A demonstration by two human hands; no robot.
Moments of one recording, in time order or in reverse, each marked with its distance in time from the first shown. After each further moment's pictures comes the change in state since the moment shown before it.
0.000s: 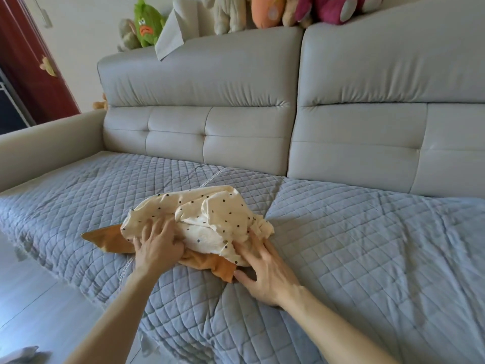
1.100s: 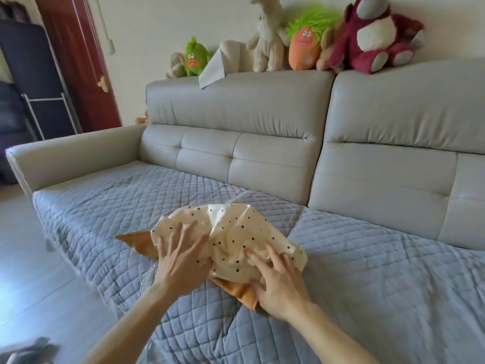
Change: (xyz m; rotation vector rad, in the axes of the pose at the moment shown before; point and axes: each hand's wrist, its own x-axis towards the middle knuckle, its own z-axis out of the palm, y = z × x) left_hand -0.034 0.006 -0.024 0.122 0.159 0.283; right_hand 0.005 -0.044 -0.052 -0.125 -0.018 0.049
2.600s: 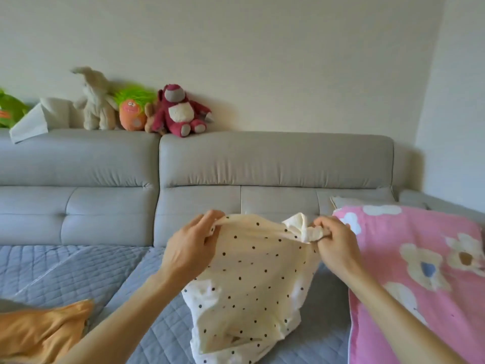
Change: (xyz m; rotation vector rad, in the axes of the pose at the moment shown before) left_hand -0.045 0.398 -0.159 -0.639 0.287 0.622; right_hand -0.336 0.177 -0.319 0.163 0.921 0.469
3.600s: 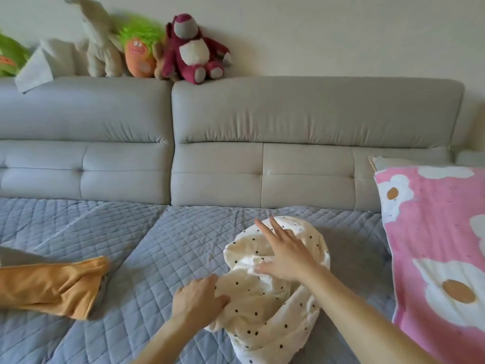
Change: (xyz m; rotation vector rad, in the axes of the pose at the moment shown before) left_hand -0.125 -0.076 0.114 0.321 -0.744 -0.561; right_hand -0.030 0.050 0.175 -0.518 -0.802 -0.071
